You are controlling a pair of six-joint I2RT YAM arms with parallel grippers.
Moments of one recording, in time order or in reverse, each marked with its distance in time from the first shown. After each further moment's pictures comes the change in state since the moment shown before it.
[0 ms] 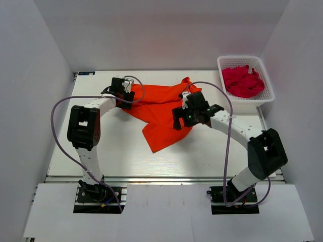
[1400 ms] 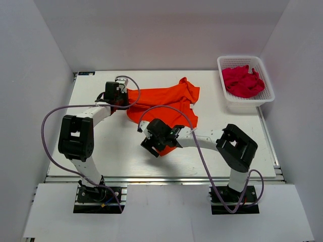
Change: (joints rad) left arm 0.017 -0.189 -0.222 0.201 0.175 -0.247; right arm 0.480 0.251 0.047 0.132 0.151 -0.231
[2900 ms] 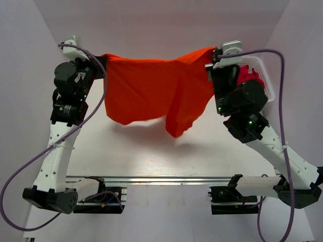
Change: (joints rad) left arm -0.002 -0.611 0.304 -0.112 -0.122 -0.249; right arm -0.134 -0.643 0.320 0.442 0.732 -0.480
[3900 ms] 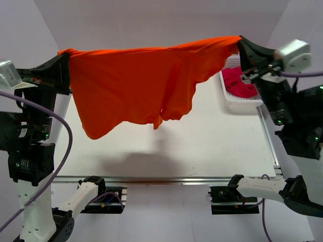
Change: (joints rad) left arm -0.007 -0.303 0.233 -0.085 -0.040 0.079; right arm 0.008 -0.077 0.420 -0.385 -0.432 -0.103
